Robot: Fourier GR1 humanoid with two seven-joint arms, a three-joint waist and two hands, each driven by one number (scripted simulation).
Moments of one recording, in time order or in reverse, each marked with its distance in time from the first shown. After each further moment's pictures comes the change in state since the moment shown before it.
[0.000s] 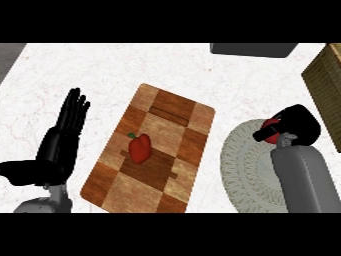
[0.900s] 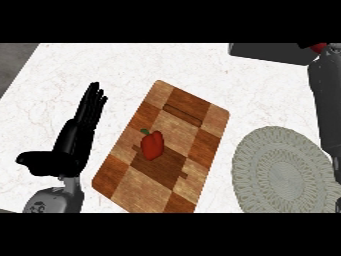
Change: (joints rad) left arm -0.067 -0.017 -0.050 0.042 -0.014 -0.023 0.009; right arm -0.576 -0.204 -0.238 0.341 0.310 -0.271 0.055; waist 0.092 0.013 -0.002
